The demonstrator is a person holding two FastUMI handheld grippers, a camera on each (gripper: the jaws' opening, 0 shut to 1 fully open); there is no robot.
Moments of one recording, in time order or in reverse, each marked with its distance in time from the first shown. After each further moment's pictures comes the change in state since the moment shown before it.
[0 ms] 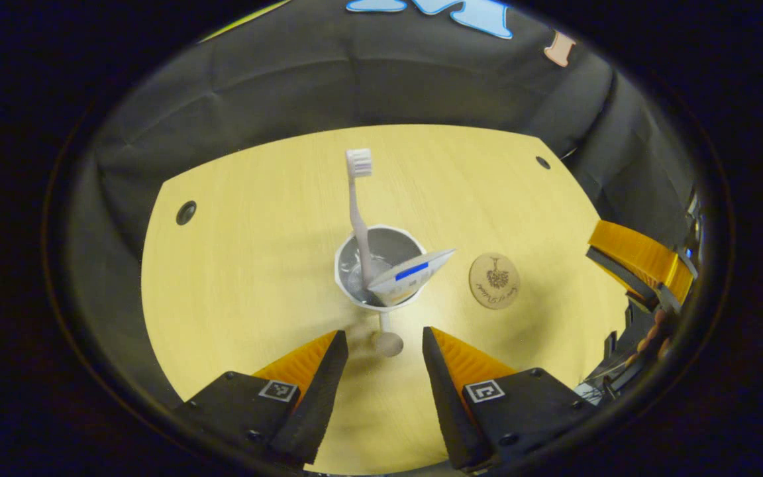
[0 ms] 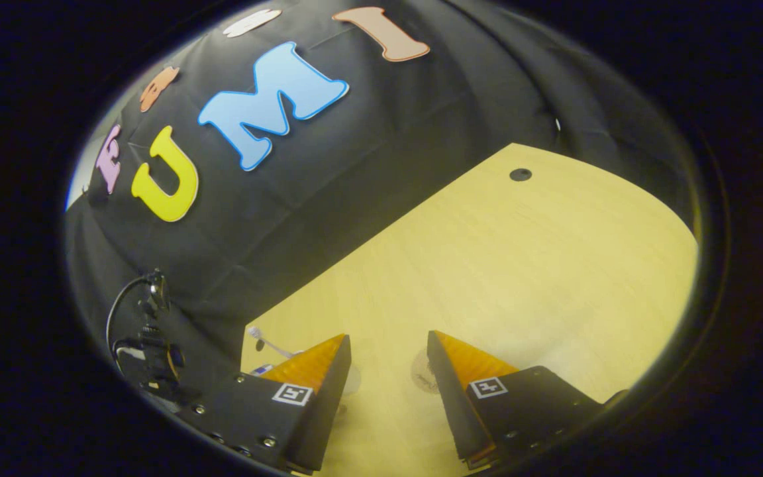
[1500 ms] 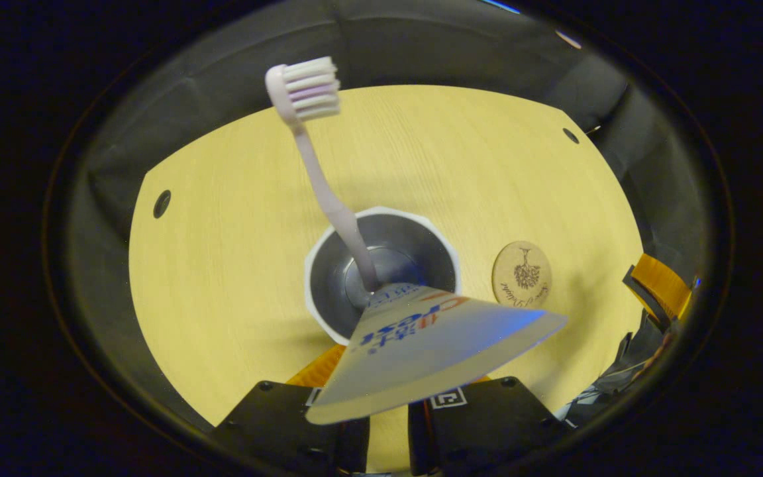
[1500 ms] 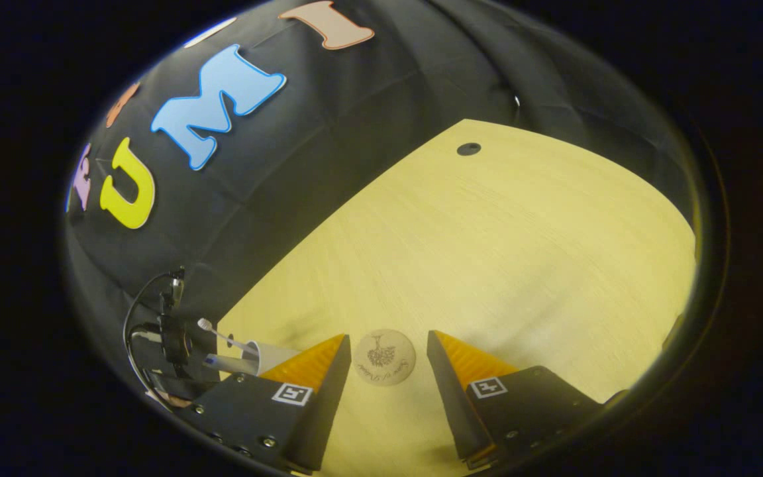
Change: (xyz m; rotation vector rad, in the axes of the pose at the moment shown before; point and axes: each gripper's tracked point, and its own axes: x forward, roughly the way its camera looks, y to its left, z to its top) left arm 0.057 -0.009 0.003 0.007 0.128 0.048; right arm 0.003 -0.068 -0.017 0.076 0.094 -0.114
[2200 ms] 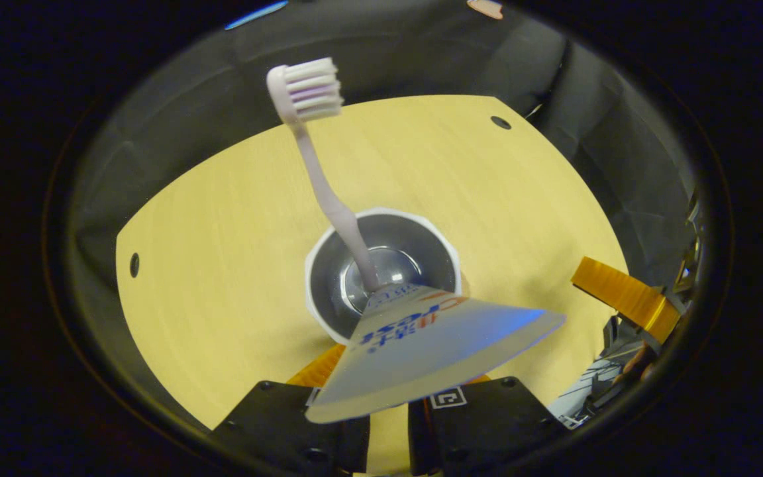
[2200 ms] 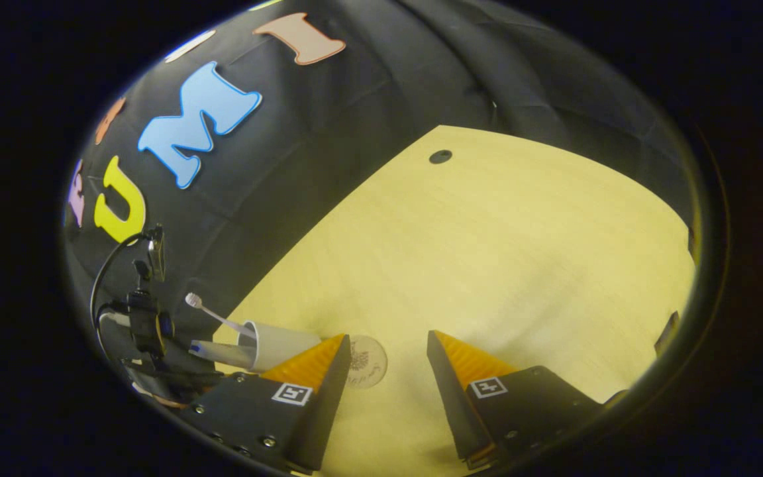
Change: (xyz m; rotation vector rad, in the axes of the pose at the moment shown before) left arm -0.006 -0.113 0.020 0.186 -0.040 -0.105; right arm -0.019 -0.044 0.016 0.064 -0.050 -0.043
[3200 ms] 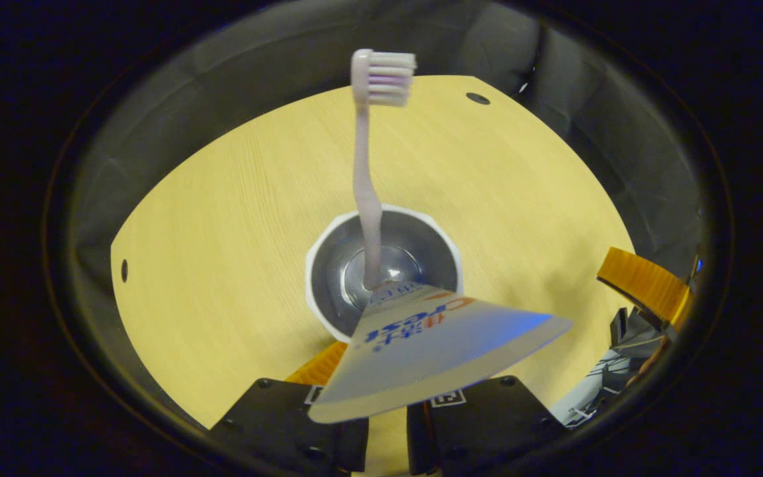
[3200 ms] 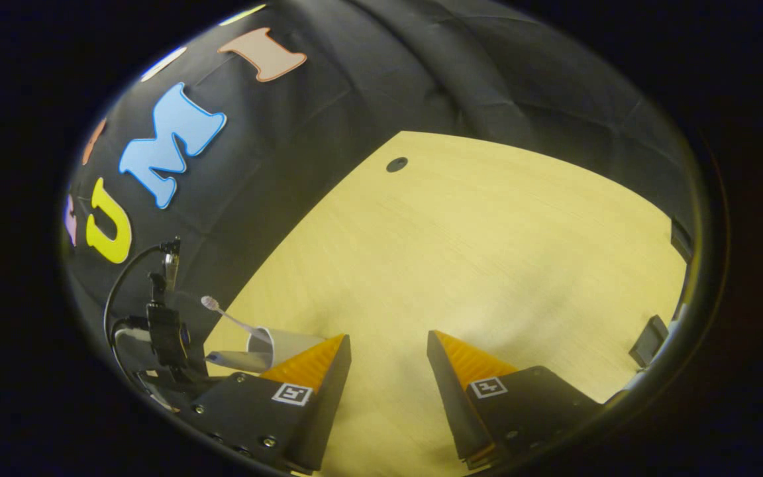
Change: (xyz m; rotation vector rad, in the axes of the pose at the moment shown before) left arm 0.028 -0.047 -0.016 0.040 0.026 0.039; right arm -0.022 -0.053 0.008 0.053 -0.003 -0.055
